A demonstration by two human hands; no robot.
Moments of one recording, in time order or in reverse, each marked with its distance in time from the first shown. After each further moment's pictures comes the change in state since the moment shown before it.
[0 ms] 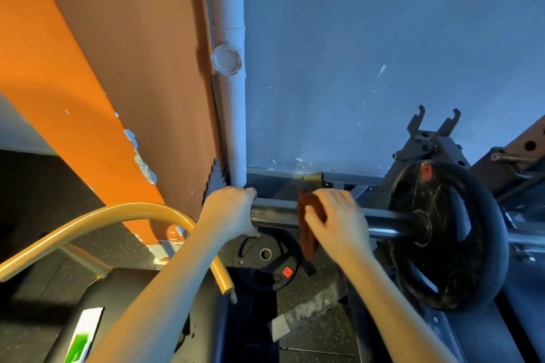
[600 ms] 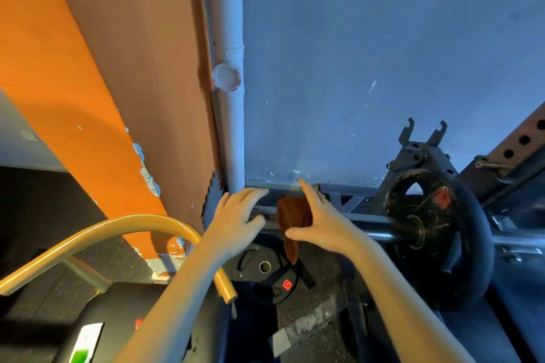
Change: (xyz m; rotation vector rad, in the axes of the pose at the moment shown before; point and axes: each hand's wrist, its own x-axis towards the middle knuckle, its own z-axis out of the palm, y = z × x) left_hand -0.045 0.005 -0.024 -0.698 0.201 0.143; right_hand 0.015 -0.031 -0.025 0.269 -0.441 0.023
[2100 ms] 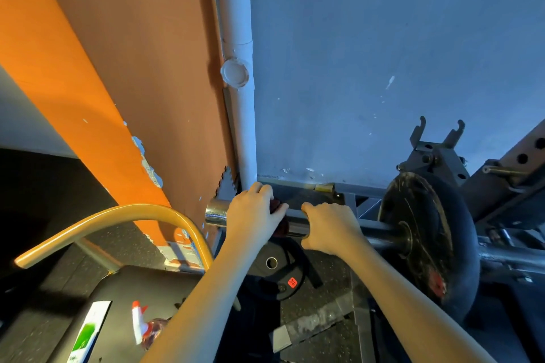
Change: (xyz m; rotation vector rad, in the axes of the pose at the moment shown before) left_hand 0.030 0.060 0.057 0.348 0.334 -0.119; right_hand 0.018 0.059 -0.019 -0.739 0.072 -0.196
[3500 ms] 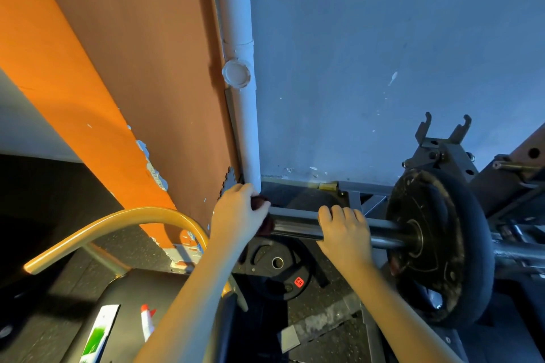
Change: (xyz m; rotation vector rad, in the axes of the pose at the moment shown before) left_hand 0.001 -0.036 -0.014 -0.150 -0.007 -0.133; right_hand -0.017 -0.005 0.046 -0.121 0.426 0.123
